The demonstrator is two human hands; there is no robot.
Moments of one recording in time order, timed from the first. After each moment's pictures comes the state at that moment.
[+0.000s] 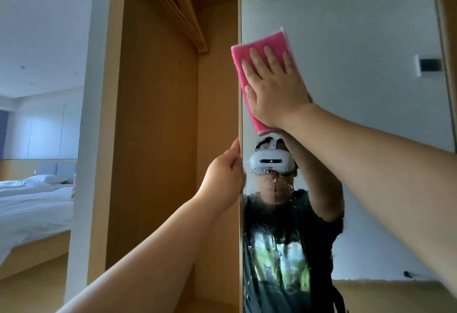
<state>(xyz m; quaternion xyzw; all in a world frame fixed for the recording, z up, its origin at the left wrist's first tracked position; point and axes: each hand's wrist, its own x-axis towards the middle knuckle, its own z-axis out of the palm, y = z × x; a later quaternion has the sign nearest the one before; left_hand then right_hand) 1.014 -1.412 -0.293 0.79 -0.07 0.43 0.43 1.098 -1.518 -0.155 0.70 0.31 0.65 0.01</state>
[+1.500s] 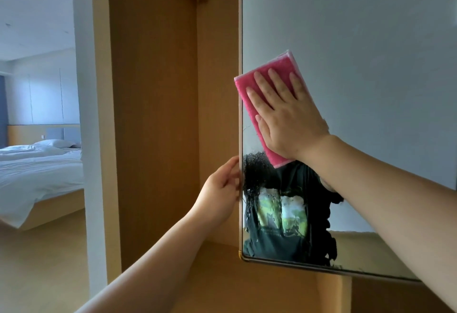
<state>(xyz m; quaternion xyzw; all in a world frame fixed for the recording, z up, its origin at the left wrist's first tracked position) 1.013 -1.400 -0.412 0.77 0.00 0.35 0.53 1.102 -1.543 -0.289 0.68 0.38 0.62 0.04</state>
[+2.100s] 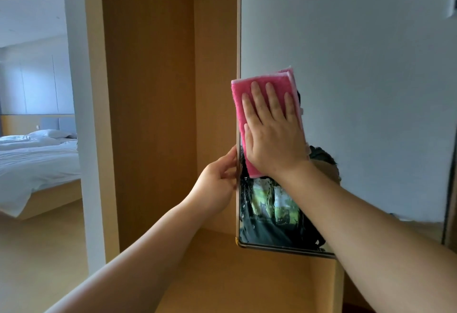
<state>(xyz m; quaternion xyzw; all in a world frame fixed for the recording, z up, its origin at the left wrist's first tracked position) 0.999 -1.405 -0.410 0.79 -0.05 0.32 0.51 1.092 -1.516 -0.347 0.71 0.35 0.60 -0.06</state>
